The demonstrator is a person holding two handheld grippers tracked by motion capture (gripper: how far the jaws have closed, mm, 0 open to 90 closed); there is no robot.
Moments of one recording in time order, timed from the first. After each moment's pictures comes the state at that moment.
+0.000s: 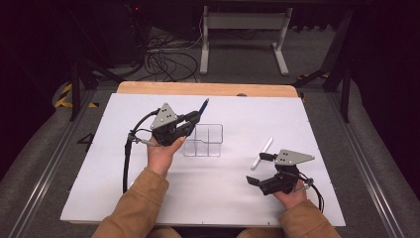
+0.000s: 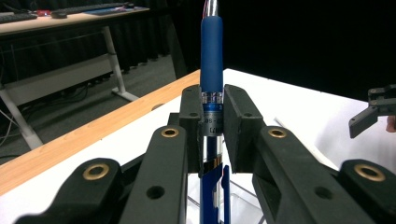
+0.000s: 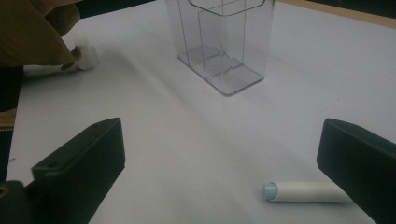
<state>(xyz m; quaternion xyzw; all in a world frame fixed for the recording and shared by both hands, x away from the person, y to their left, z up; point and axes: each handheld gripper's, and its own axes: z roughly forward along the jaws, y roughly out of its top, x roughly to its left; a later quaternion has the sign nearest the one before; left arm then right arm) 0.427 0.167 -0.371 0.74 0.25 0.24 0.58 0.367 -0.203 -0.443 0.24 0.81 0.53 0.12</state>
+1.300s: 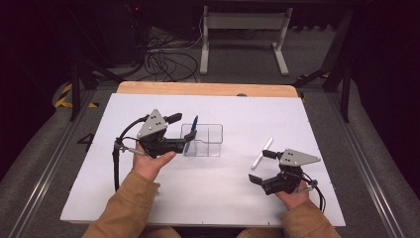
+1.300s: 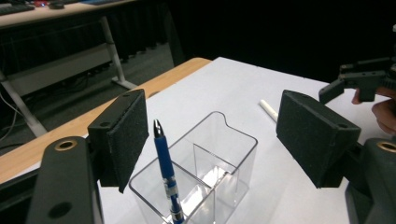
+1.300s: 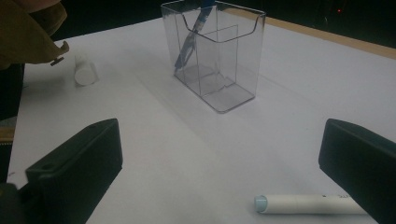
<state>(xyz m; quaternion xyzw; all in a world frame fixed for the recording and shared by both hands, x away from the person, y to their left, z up) 0.385 0.184 -0.349 0.76 0.25 0.23 0.55 0.363 -0.207 -0.435 0.24 0.79 0.55 0.14</state>
